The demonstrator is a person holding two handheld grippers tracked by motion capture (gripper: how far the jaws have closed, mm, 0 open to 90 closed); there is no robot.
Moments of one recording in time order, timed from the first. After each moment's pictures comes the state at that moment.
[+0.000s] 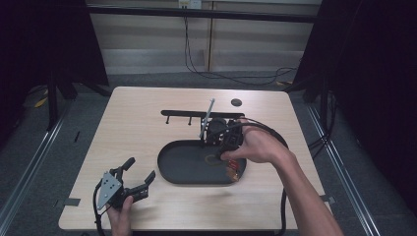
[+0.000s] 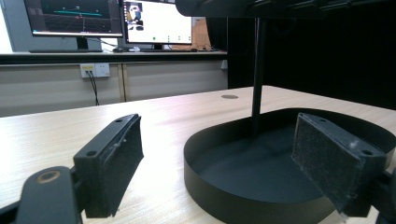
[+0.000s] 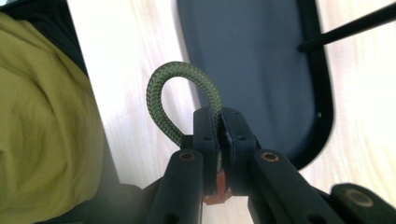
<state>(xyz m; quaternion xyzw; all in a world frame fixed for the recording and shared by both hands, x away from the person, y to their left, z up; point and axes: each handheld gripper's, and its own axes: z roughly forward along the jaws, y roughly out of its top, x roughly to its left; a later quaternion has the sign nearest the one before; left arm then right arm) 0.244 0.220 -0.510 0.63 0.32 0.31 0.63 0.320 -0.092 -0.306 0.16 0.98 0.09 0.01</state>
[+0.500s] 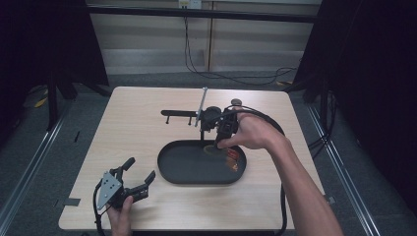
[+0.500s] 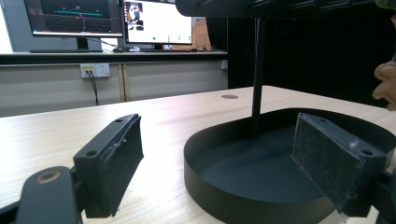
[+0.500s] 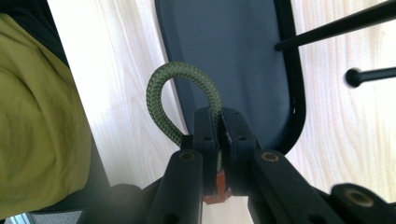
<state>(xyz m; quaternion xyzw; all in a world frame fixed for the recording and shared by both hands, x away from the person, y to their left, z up) 0.244 0.220 -0.510 0.63 0.32 0.31 0.63 0.343 -0.080 -0.294 0.16 0.99 0.06 0.02</state>
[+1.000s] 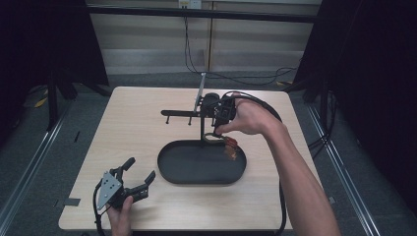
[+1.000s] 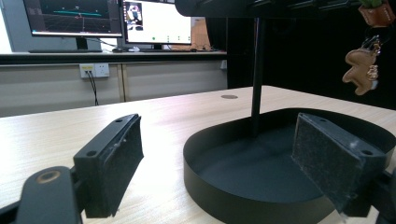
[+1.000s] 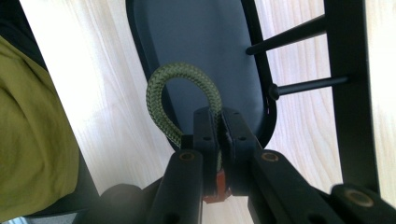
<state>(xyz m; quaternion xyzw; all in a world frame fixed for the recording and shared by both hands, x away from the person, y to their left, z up) 0.244 0.220 -0.510 0.63 0.33 0.31 0.63 0.373 -0.080 -0.283 0.17 0.98 0.06 0.02</state>
